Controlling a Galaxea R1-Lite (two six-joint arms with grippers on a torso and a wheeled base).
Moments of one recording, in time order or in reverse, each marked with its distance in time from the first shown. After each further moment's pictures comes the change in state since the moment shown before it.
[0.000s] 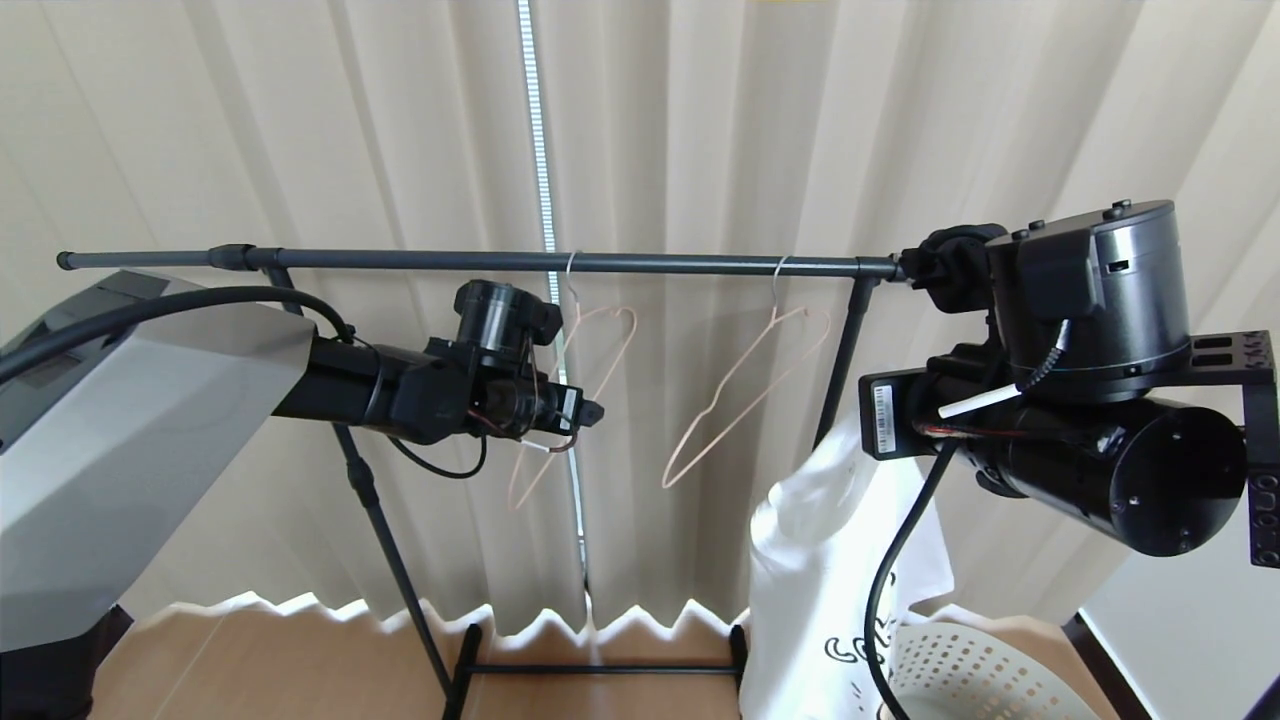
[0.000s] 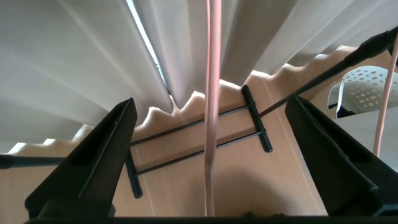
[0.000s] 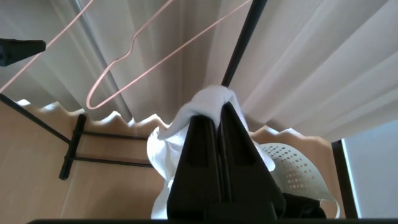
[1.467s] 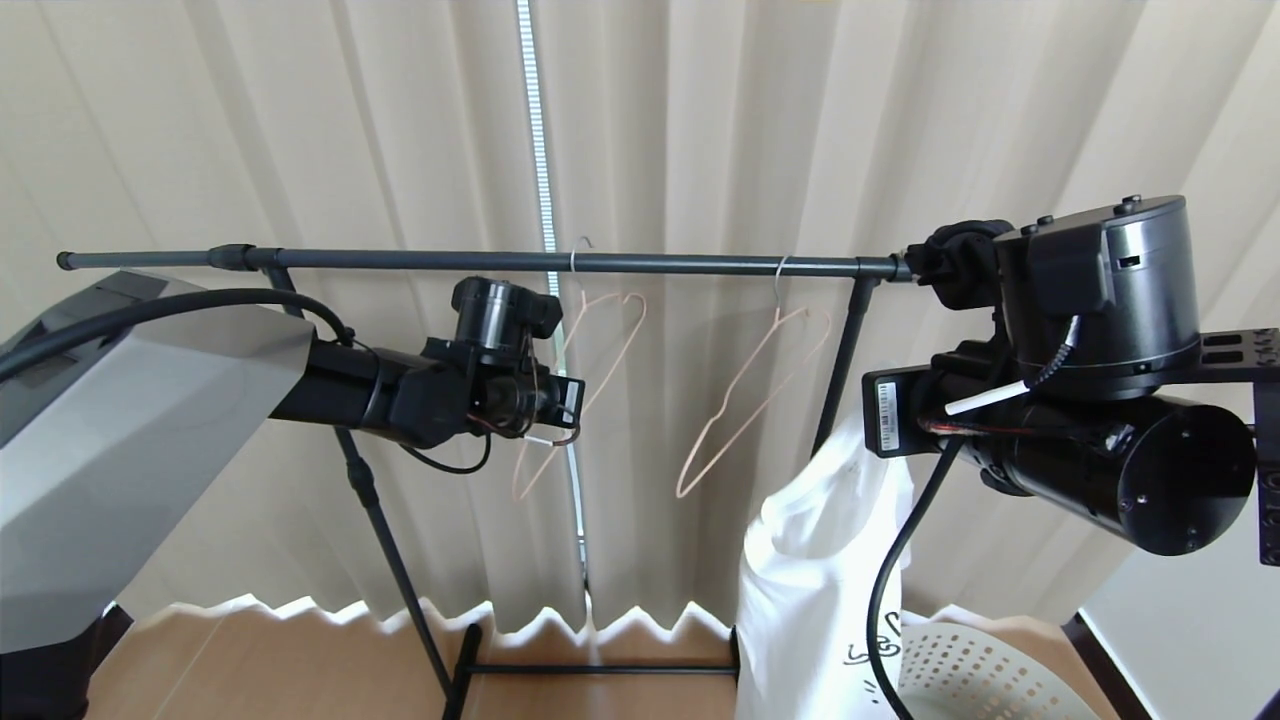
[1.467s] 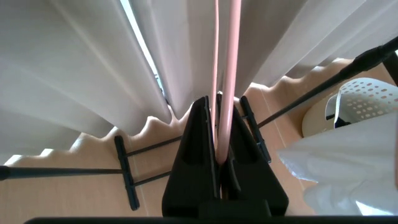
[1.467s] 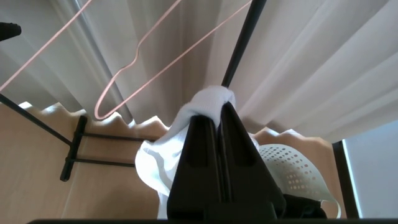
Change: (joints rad) left arm -0.007 -0.014 0.026 -0.072 -0.001 -0.006; right arm 0.000 -0.007 0.000 -0.001 -0.001 0.000
